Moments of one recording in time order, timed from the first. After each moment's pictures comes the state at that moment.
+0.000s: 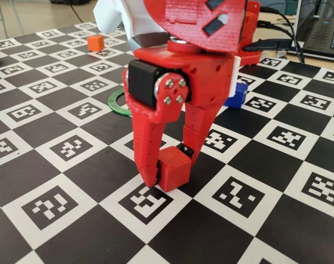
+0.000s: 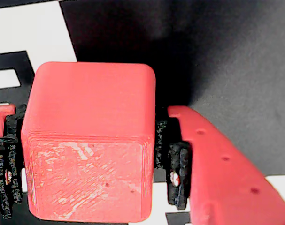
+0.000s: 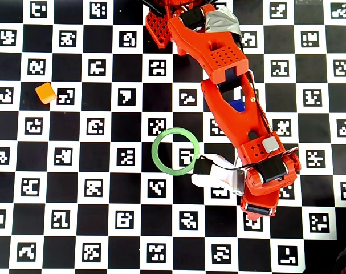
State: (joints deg) arm -21.3 30.1 26.0 80.9 33.4
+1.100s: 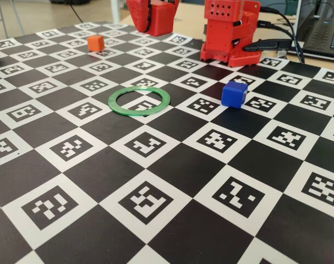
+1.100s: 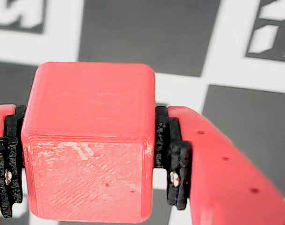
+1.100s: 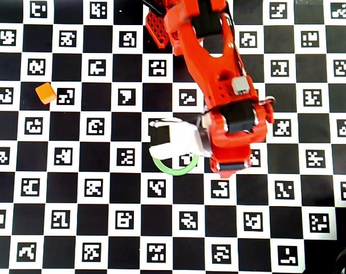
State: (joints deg) arm -8.8 81.3 69.2 95.7 3.6
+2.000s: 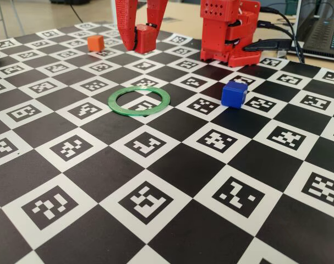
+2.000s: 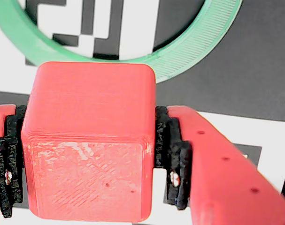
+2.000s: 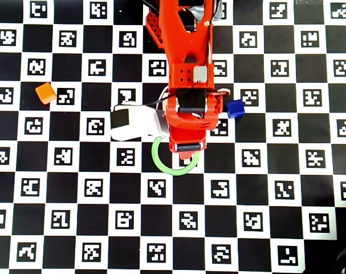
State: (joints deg) arm 1.4 98.4 102.6 76.8 -6.0
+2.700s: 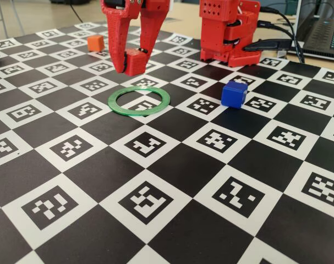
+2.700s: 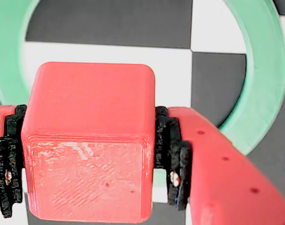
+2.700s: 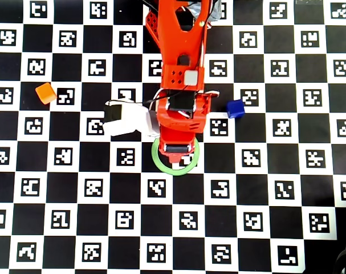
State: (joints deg) arm 5.7 94.7 112.2 61.0 -4.8
